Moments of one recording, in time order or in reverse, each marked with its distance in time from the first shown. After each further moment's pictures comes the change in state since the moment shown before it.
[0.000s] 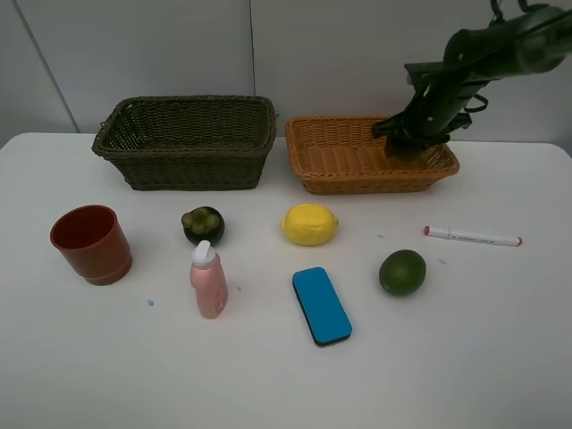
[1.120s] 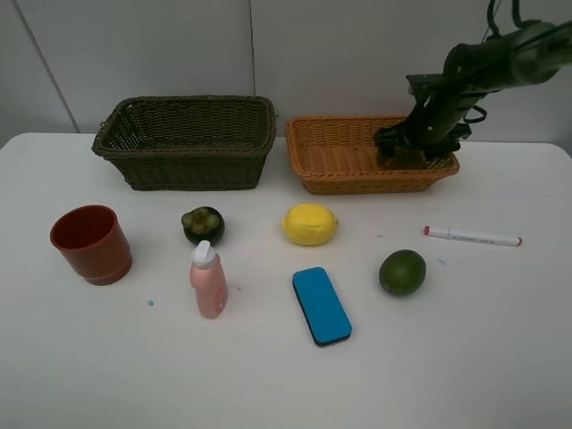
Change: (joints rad) left arm 0.000 0.000 0.000 0.000 0.000 0.000; right arm -0.018 0.025 0.000 0.014 -0.018 0.000
